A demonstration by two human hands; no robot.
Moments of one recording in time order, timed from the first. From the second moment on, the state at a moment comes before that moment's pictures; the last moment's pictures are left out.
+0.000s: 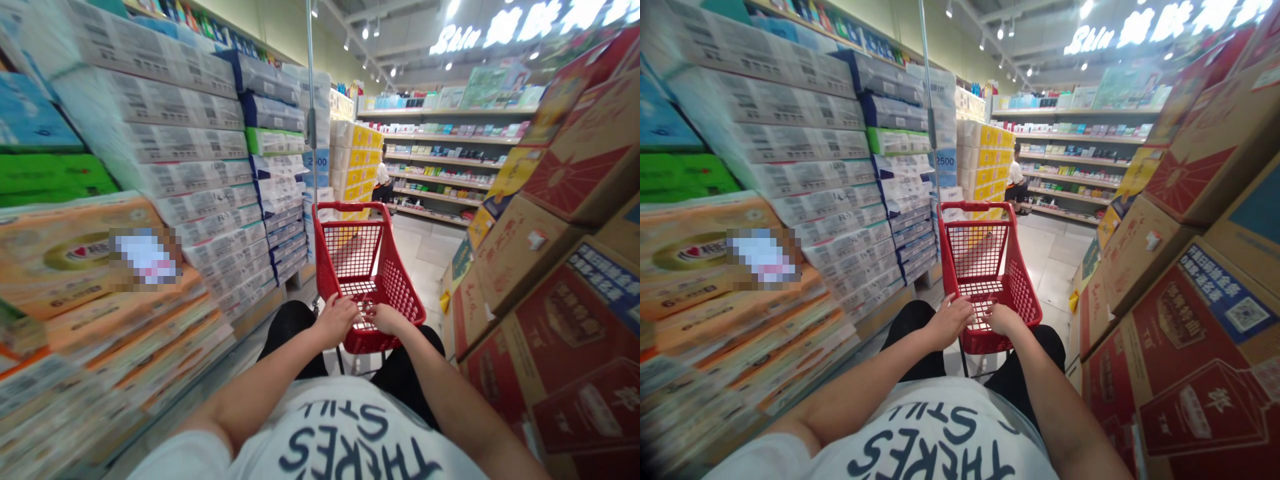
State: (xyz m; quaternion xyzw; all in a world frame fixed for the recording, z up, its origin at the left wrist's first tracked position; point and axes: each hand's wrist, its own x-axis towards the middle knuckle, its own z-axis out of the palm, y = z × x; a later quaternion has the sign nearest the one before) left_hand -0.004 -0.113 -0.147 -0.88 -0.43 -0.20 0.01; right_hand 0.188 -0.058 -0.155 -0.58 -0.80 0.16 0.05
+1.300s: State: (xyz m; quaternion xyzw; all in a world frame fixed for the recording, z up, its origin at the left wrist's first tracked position) left_hand 0.013 -0.096 -0.184 -0.86 -0.42 -0.25 0.14; right_hand 0.185 -0.094 -0.193 -0.47 -0.82 -0.22 0.25
